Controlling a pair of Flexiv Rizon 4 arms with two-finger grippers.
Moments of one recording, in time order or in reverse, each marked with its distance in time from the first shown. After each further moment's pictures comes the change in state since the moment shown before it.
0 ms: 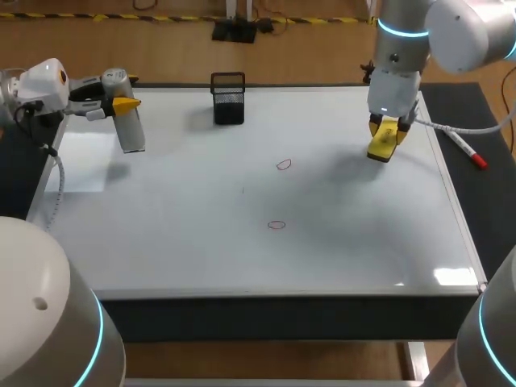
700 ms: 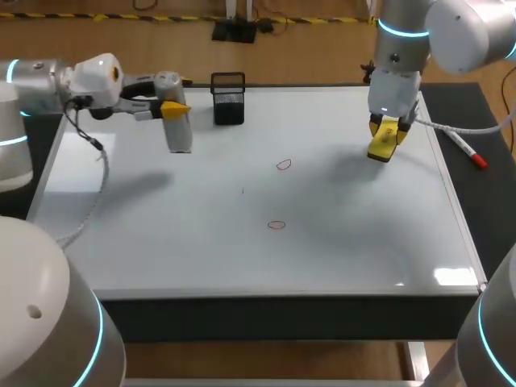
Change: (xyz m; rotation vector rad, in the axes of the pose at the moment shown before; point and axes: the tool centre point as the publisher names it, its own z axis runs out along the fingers) left arm 0.050 -0.011 0.102 0.028 0.203 0.025; right arm 0.000 0.000 0.000 0.001 0.000 0.000
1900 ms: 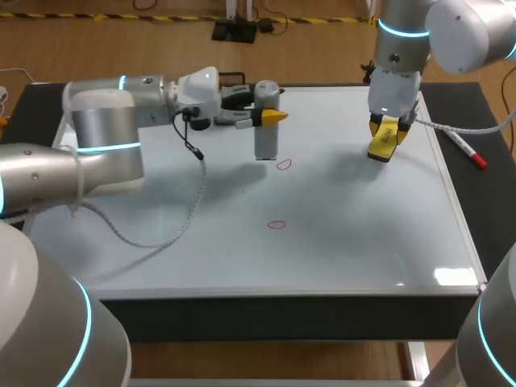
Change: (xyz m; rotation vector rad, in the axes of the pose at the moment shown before) left arm -0.018 0.051 0.173 0.021 -0.040 -0.028; right arm 0.000 0.000 0.000 0.000 0.000 0.000
